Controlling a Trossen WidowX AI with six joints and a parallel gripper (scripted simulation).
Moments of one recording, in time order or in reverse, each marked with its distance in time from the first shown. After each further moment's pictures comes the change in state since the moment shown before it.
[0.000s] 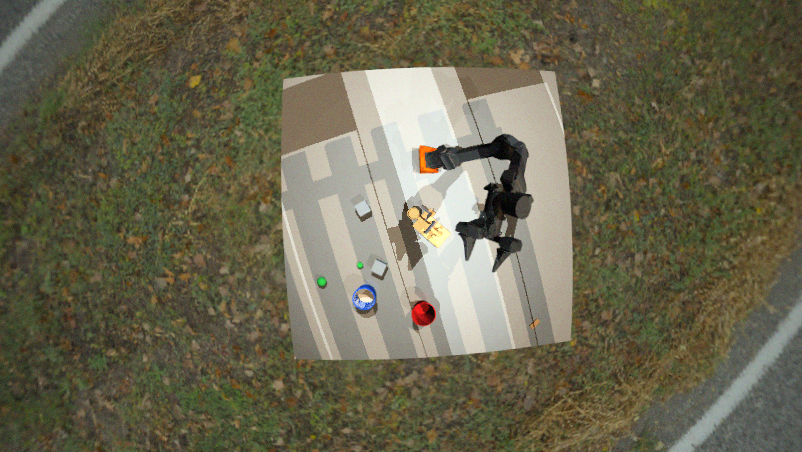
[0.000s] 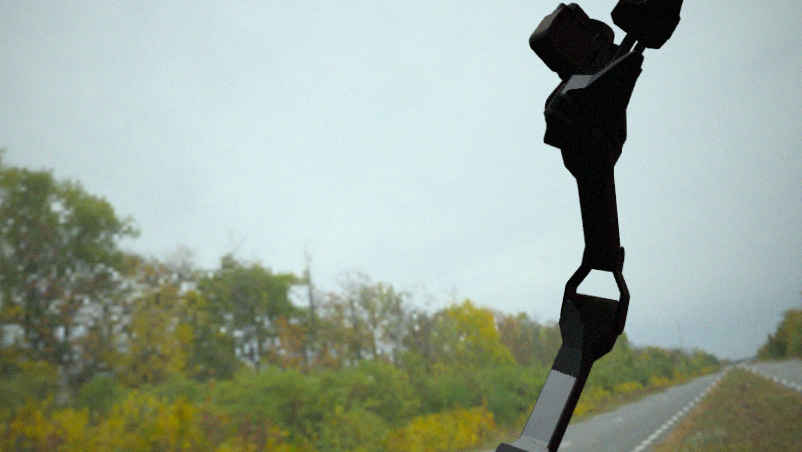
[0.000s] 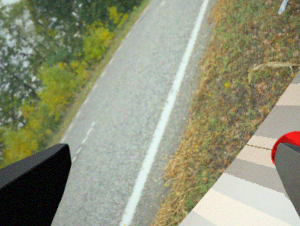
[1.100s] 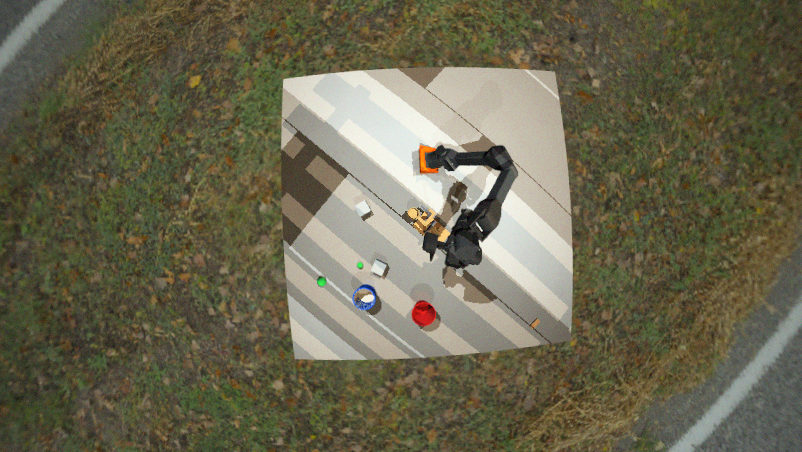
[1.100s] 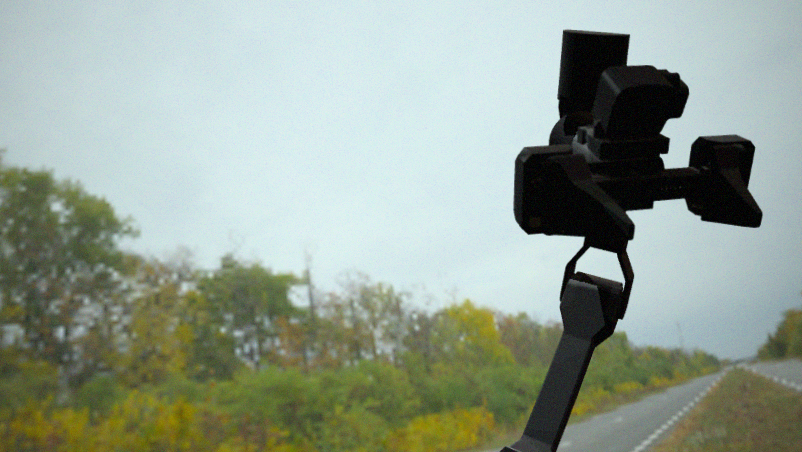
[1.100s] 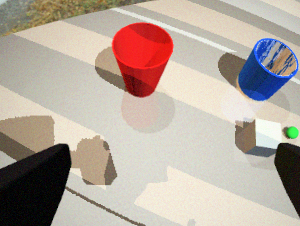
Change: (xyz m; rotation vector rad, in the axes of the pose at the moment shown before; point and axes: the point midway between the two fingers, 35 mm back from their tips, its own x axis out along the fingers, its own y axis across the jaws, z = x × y) arm 0.069 -0.161 -0.068 -0.815 0.542 -0.319
